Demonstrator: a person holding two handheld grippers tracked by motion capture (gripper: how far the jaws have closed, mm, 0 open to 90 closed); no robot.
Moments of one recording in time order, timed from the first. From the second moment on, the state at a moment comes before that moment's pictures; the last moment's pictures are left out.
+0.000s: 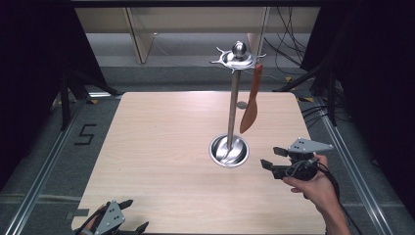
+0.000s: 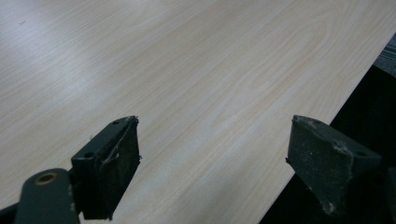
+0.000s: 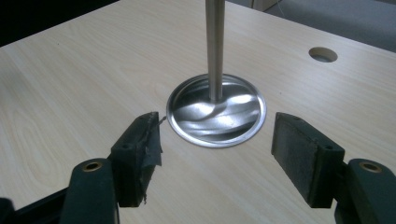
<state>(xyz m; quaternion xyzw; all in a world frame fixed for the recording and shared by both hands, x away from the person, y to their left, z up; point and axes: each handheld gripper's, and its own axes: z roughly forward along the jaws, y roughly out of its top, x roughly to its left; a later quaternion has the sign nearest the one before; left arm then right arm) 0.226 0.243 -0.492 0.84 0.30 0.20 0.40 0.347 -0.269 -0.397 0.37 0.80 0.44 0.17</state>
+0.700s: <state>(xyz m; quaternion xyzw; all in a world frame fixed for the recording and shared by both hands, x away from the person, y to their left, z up) 0.227 0.244 -0.491 0.84 0.30 0.21 0.40 0.338 -0.266 -0.421 0.39 0.81 0.42 0.14</state>
